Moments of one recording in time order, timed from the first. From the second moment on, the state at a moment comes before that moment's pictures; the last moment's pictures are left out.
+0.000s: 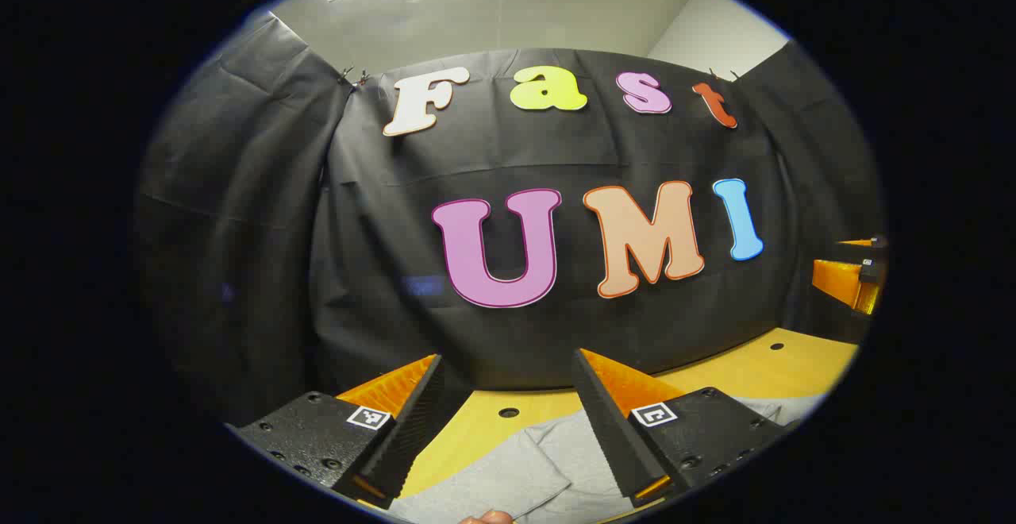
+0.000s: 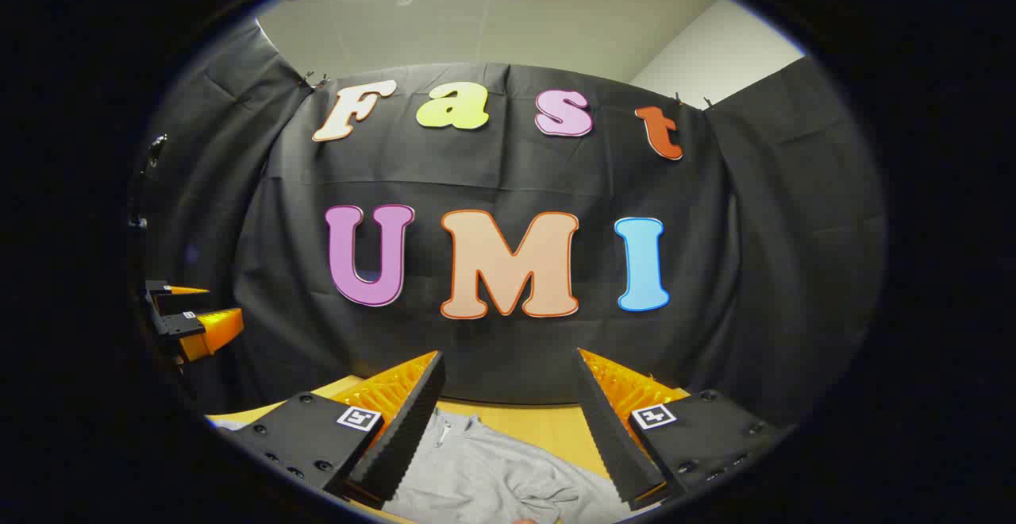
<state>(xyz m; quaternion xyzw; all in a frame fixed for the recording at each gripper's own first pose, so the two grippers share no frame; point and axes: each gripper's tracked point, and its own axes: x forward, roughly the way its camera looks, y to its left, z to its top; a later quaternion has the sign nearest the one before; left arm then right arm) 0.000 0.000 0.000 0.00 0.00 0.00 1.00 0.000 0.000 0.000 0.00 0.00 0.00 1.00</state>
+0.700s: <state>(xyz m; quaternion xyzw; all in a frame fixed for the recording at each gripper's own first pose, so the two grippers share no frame) 0.017 -0.017 -0.009 -0.02 0.00 -0.01 1.00 0.020 -0.022 -0.010 0.00 0.00 -0.03 1.00</state>
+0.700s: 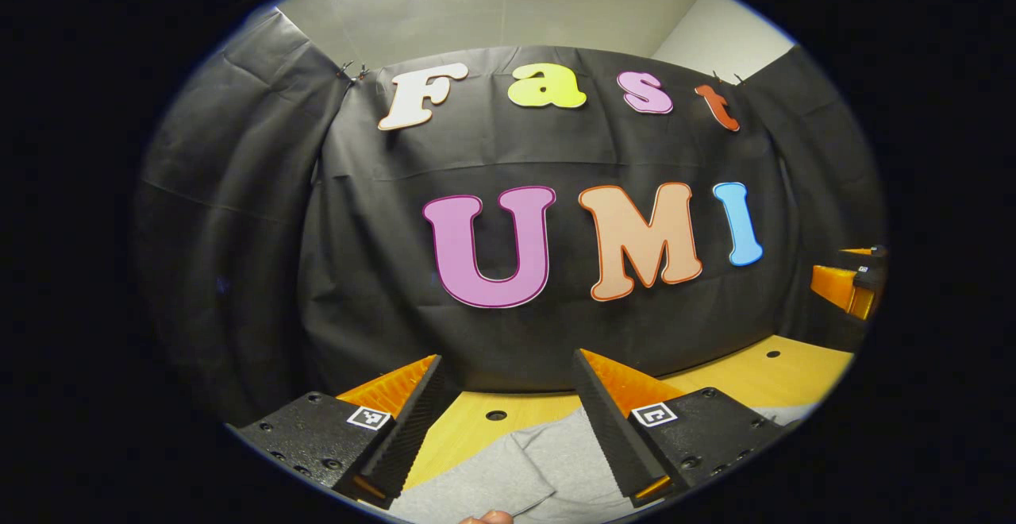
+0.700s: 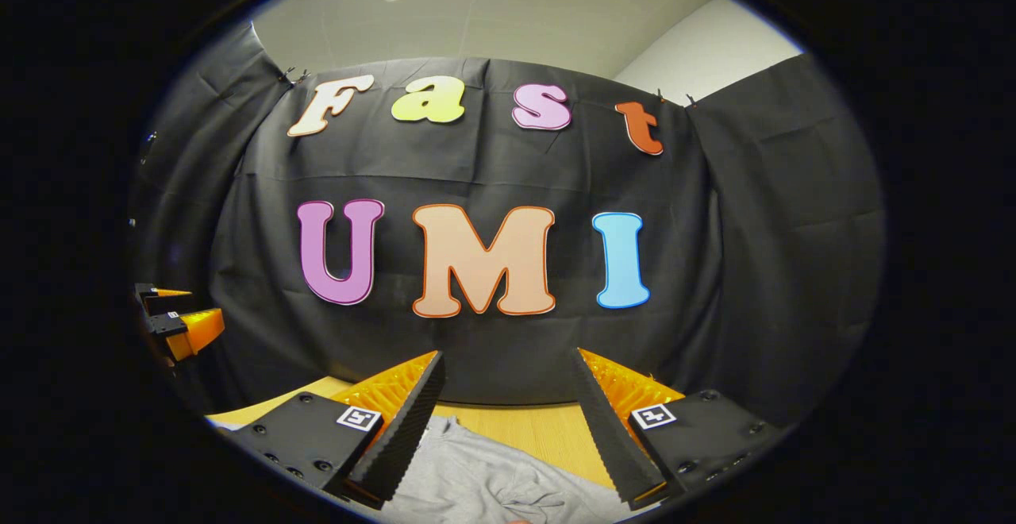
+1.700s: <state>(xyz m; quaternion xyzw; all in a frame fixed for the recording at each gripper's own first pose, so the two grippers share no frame) 0.039 -0.036 -0.023 -0.04 0.02 -0.02 1.00 0.015 -0.164 -0.067 -0.03 0.08 -0.16 0.98</state>
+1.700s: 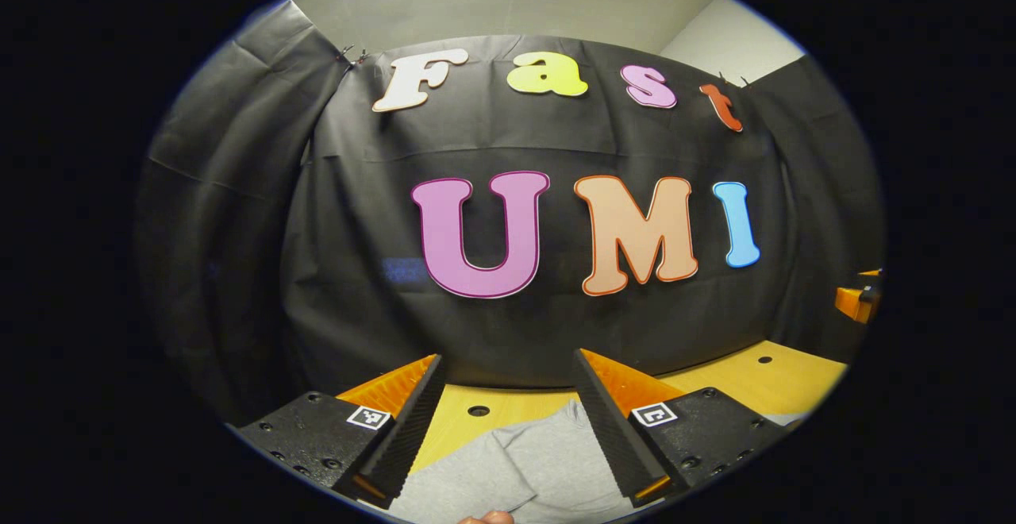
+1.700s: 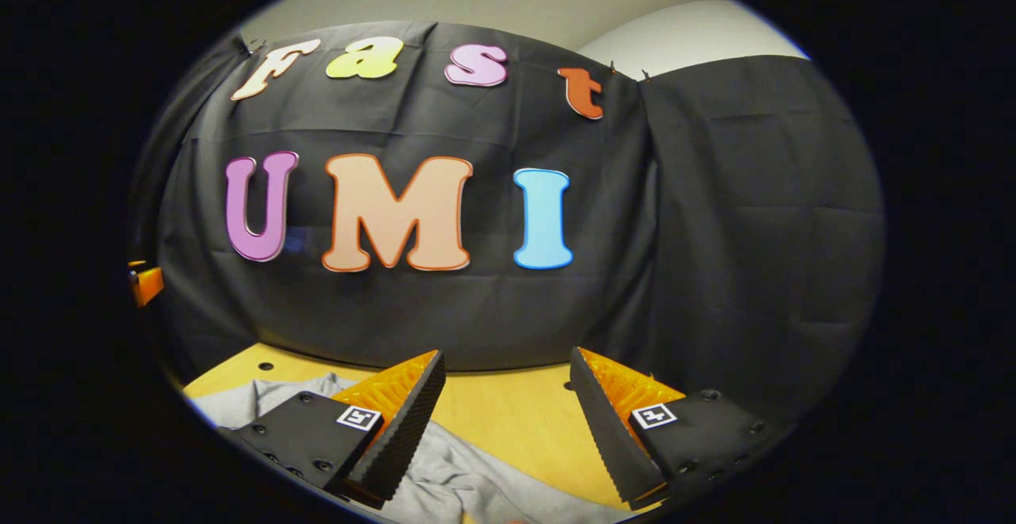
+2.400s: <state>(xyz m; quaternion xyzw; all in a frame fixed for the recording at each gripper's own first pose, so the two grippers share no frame) 0.040 -0.090 -0.025 -0.03 0.02 -0.08 1.00 -0.094 -0.259 -0.211 -0.03 0.26 -0.22 0.94</state>
